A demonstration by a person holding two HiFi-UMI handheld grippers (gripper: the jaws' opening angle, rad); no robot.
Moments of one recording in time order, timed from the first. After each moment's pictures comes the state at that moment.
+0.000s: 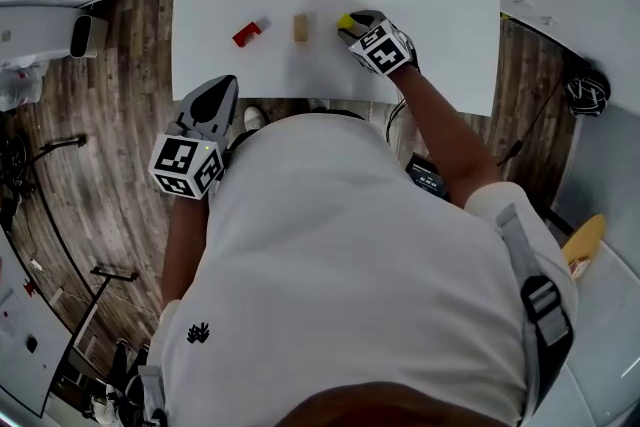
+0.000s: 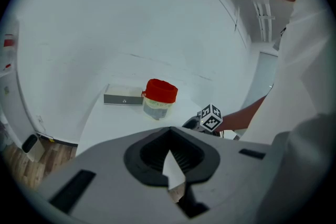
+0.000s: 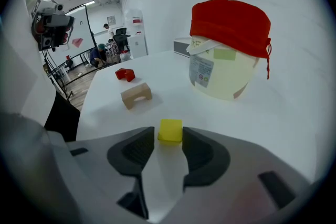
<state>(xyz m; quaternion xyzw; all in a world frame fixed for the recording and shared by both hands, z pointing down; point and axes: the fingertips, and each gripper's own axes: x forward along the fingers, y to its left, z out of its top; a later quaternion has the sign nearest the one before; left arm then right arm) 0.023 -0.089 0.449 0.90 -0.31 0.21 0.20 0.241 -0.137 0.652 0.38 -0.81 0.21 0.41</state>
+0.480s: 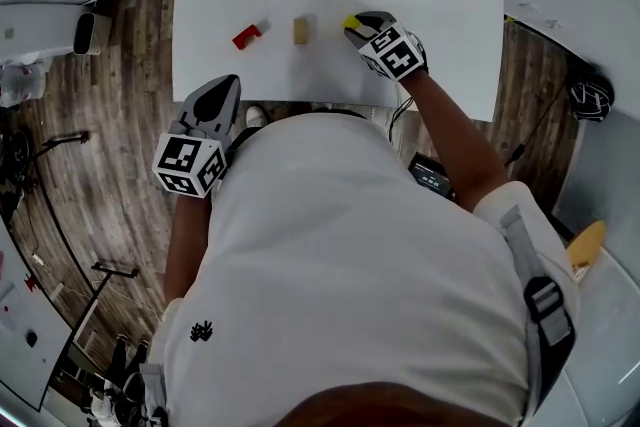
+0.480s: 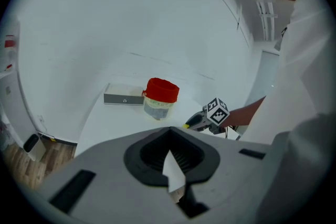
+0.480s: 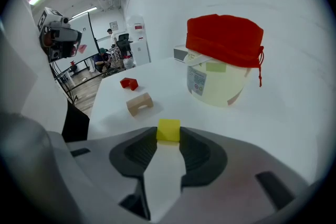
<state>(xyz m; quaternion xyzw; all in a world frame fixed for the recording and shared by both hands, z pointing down) 0.031 -0.096 0.454 0.90 -0.32 0.21 0.21 0.249 -0.139 0.627 0.37 -0.82 0.21 0.38</state>
